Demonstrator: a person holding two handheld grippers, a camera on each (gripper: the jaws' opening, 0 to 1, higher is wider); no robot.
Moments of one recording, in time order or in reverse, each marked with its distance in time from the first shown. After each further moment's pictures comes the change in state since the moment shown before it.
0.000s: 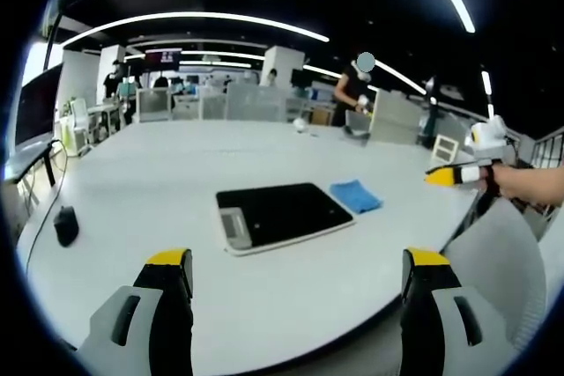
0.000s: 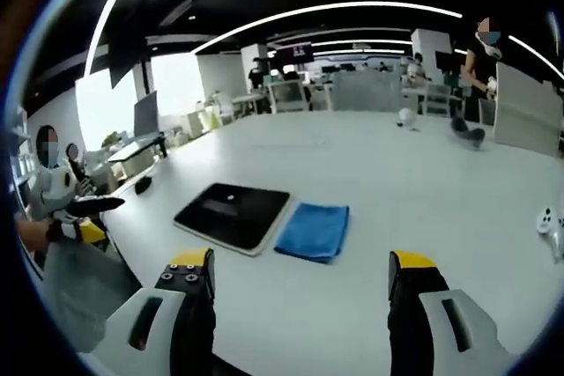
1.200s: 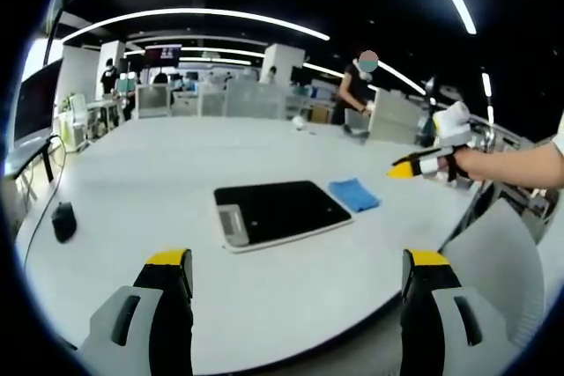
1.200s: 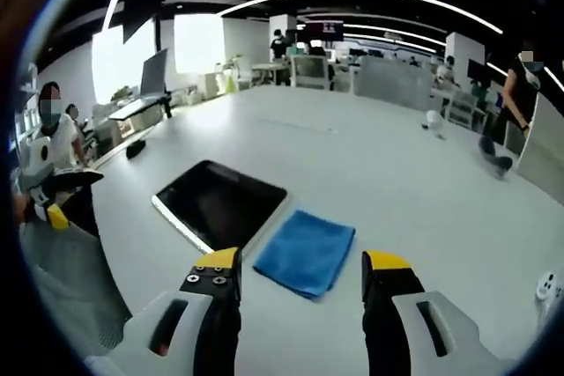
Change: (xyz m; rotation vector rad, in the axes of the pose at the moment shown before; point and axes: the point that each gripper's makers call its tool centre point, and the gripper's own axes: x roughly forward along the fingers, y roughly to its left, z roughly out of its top) left arm 0.001 0.000 -0.002 -0.013 0.013 -0.009; right arm 0.073 -0.013 0.012 -0.176 0.141 0.044
